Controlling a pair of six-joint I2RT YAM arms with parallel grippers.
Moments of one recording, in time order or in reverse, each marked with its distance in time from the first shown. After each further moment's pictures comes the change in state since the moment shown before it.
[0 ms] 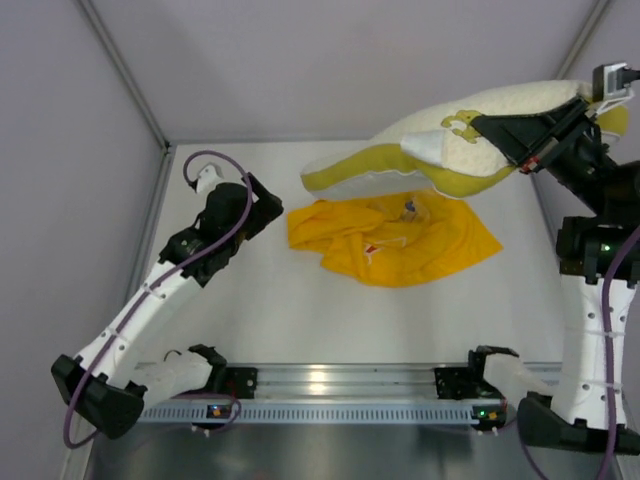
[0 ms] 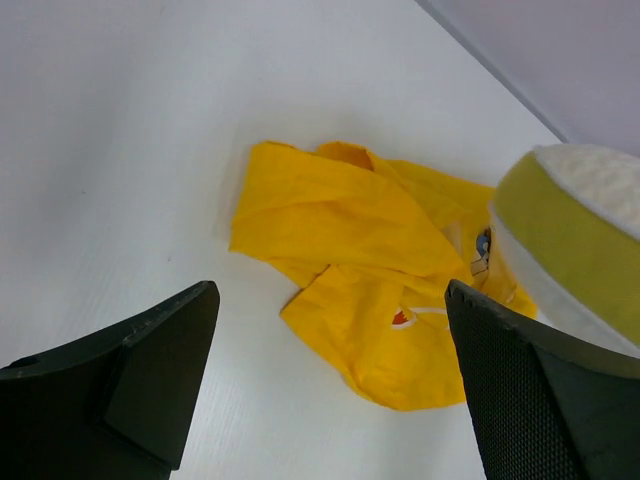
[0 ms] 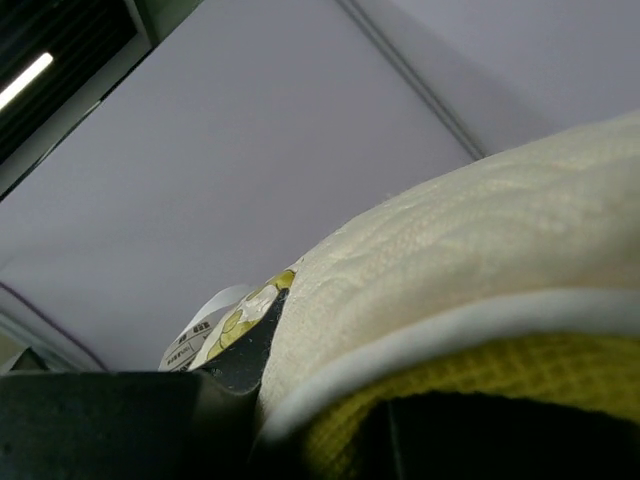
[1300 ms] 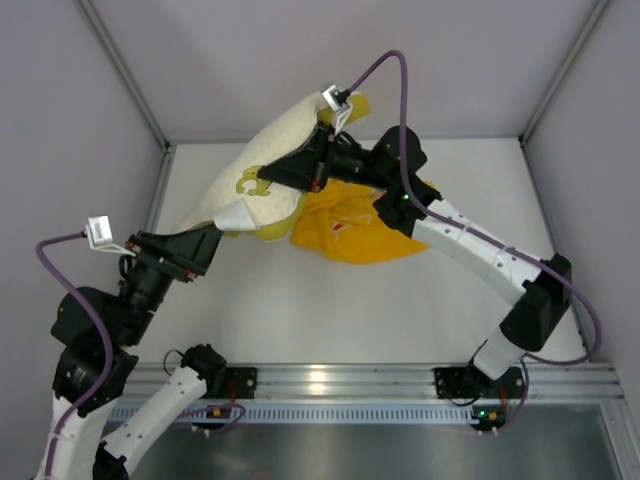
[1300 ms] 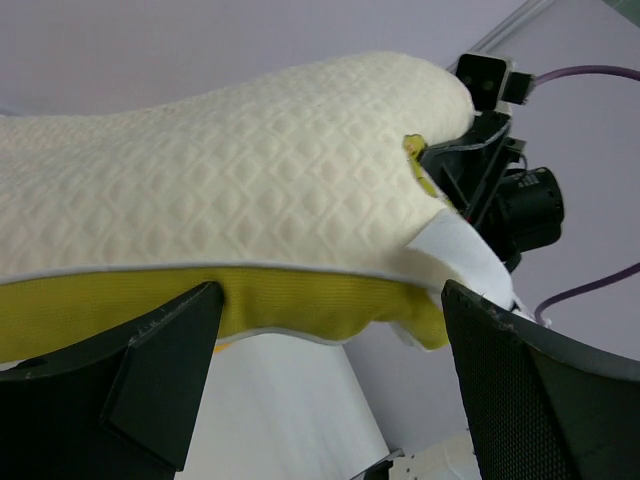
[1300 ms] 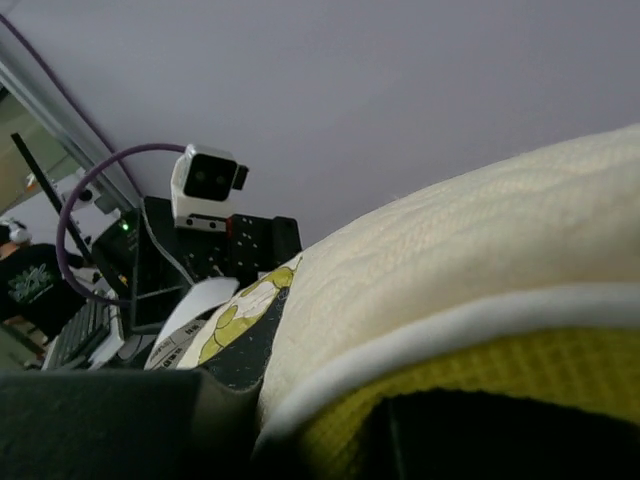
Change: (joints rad) left arm 0.000 -0.692 -0.016 0.101 0.291 0.118; right arm 1.040 0.583 0.090 0.278 0.273 -0.492
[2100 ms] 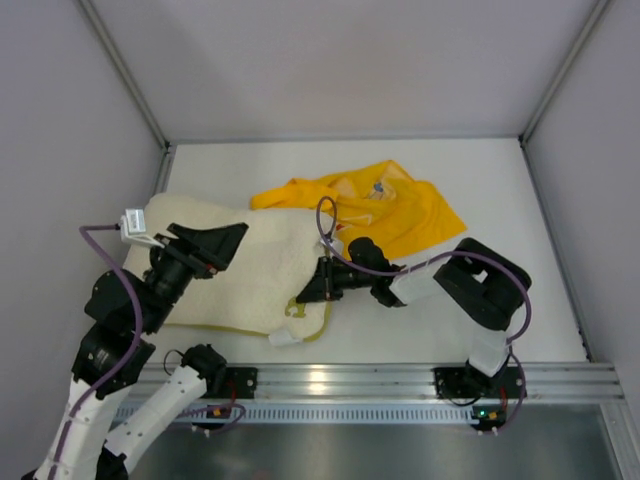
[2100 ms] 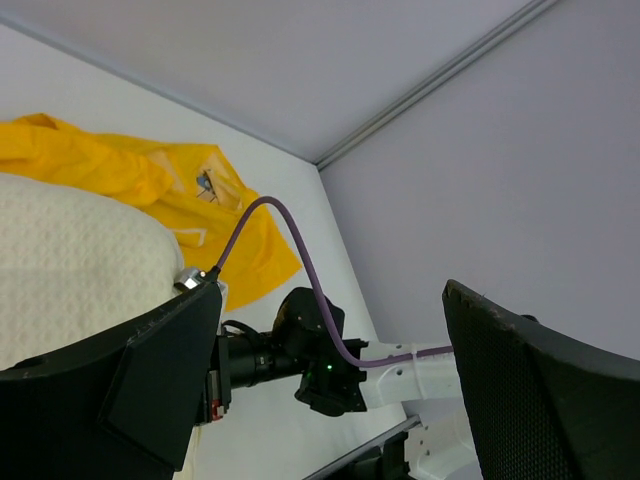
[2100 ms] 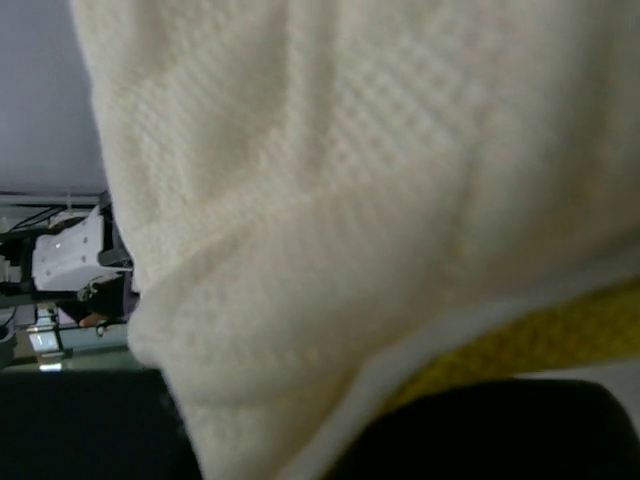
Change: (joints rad) left arm 0.000 0.021 -0.082 -0.021 0.017 -0.024; right arm 0.042 0.253 -0.884 0.386 0.023 0.174
